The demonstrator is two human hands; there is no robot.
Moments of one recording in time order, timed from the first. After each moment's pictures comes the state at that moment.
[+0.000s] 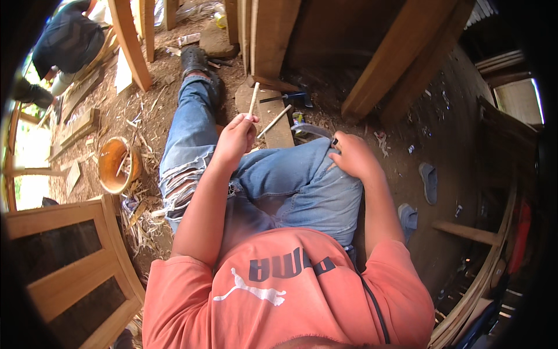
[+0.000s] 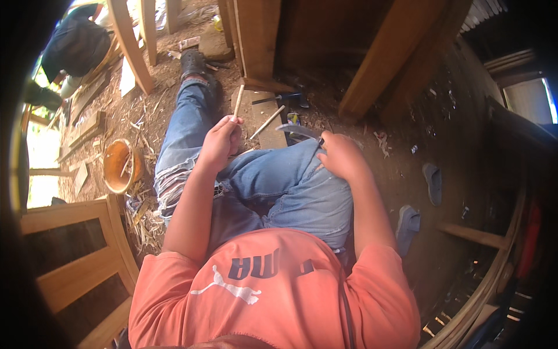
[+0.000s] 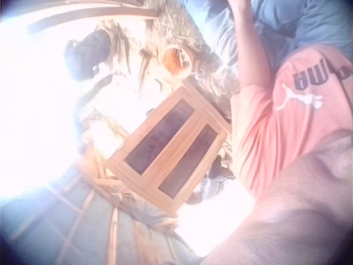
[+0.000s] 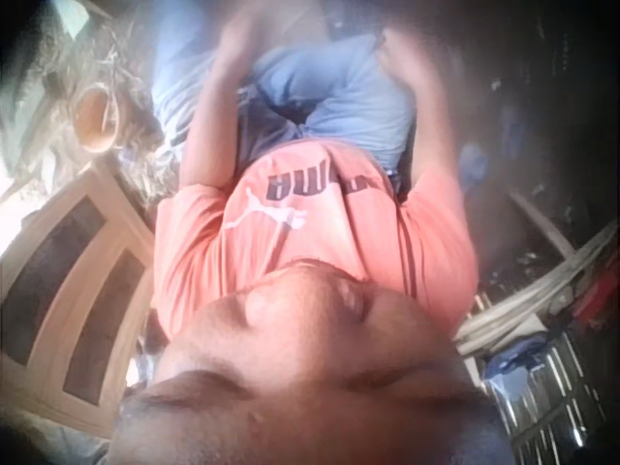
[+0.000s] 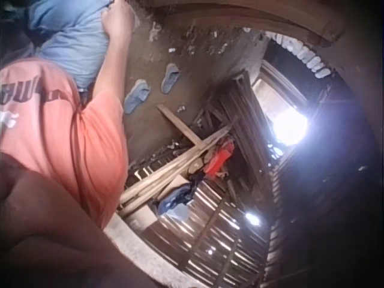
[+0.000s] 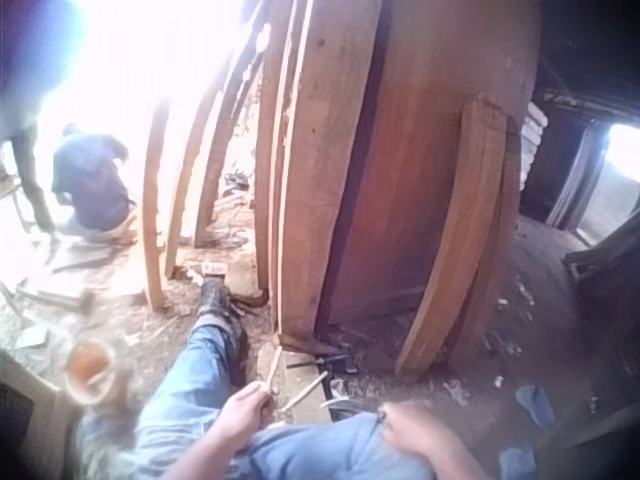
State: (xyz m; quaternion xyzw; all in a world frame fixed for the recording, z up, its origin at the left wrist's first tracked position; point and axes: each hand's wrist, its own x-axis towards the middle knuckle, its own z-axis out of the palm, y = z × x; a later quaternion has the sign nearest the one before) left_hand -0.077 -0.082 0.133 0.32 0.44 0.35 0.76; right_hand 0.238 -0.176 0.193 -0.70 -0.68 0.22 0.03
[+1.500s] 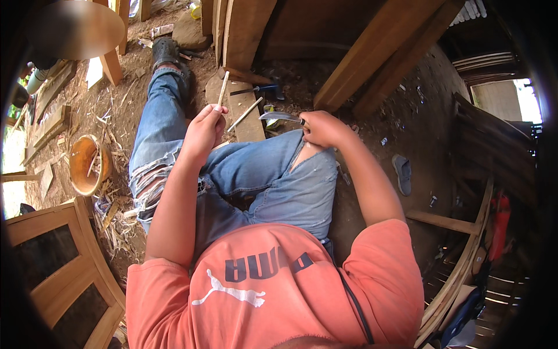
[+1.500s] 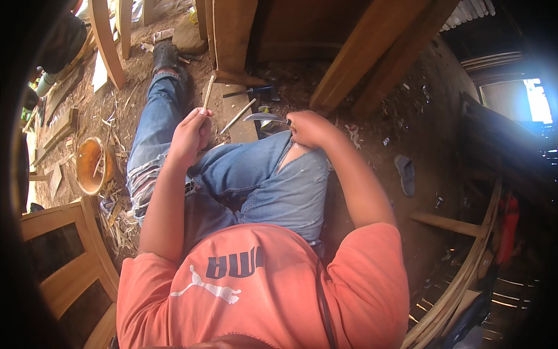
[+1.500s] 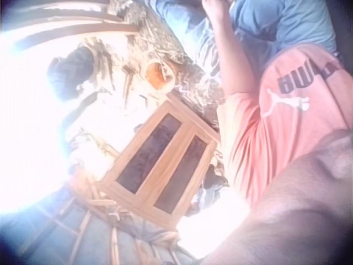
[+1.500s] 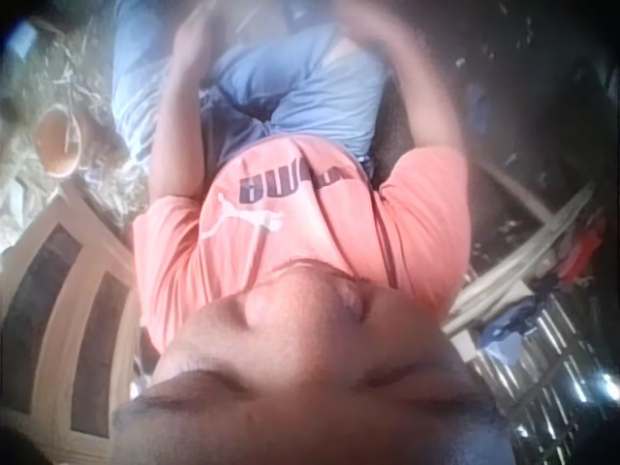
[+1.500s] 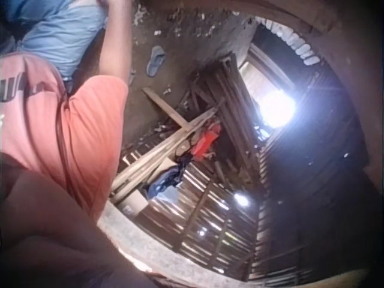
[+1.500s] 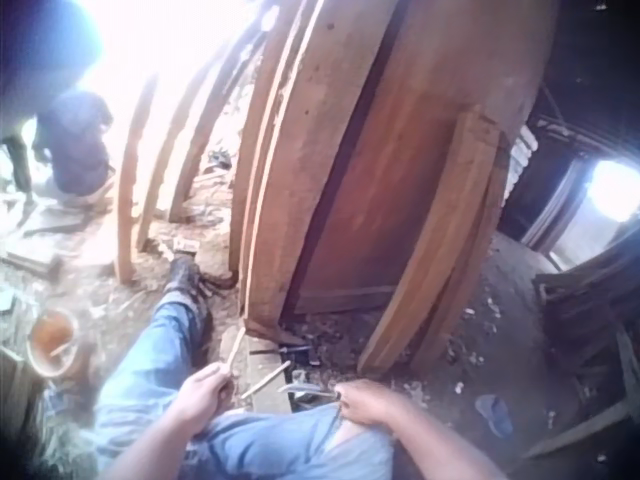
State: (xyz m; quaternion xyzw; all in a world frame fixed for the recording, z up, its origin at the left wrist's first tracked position) left_hand -0.081 -0.080 0.139 0.34 0.44 0.35 0.76; right_hand 0.261 -0.115 0.174 -0.62 -0.73 0.27 -0.08
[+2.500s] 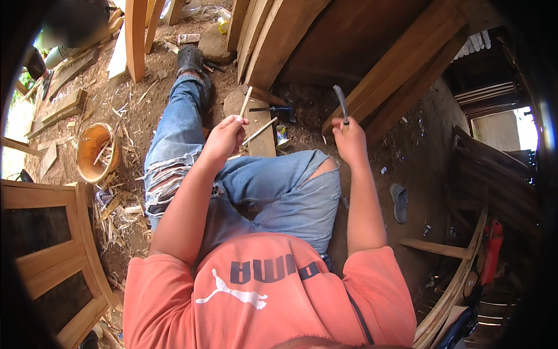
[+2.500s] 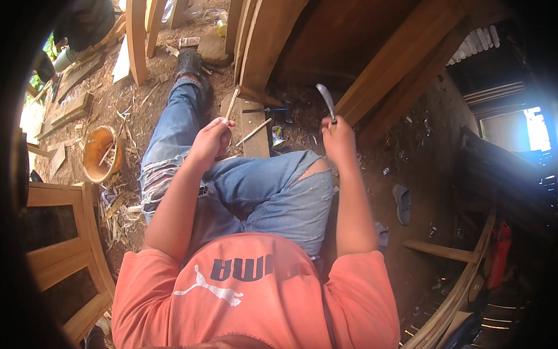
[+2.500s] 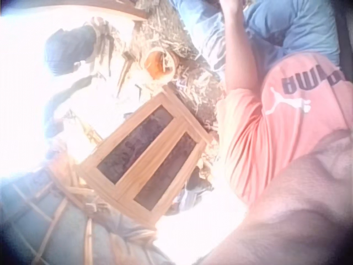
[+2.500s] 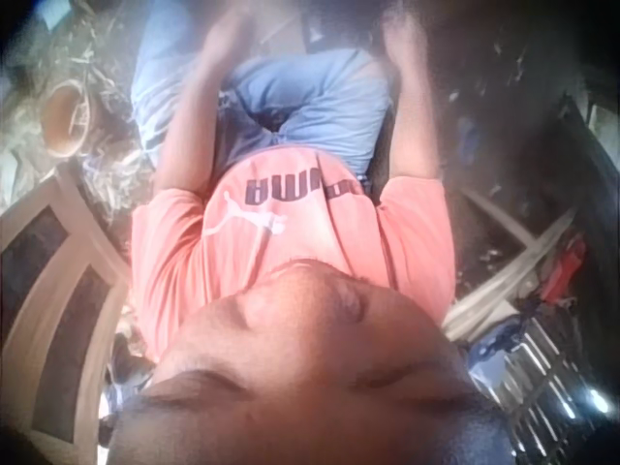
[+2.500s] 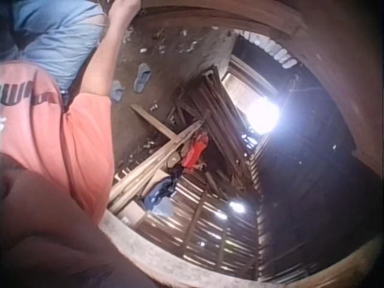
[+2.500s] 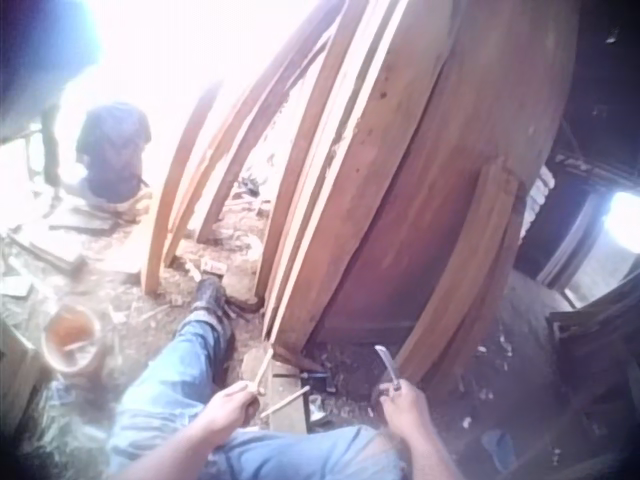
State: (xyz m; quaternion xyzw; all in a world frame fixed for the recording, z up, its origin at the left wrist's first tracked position) left_hand -0.086 -0.077 0.134 0.30 0.41 0.36 0.79; right_hand 0.272 -0.125 0.188 -0.73 -0.60 0.13 0.29
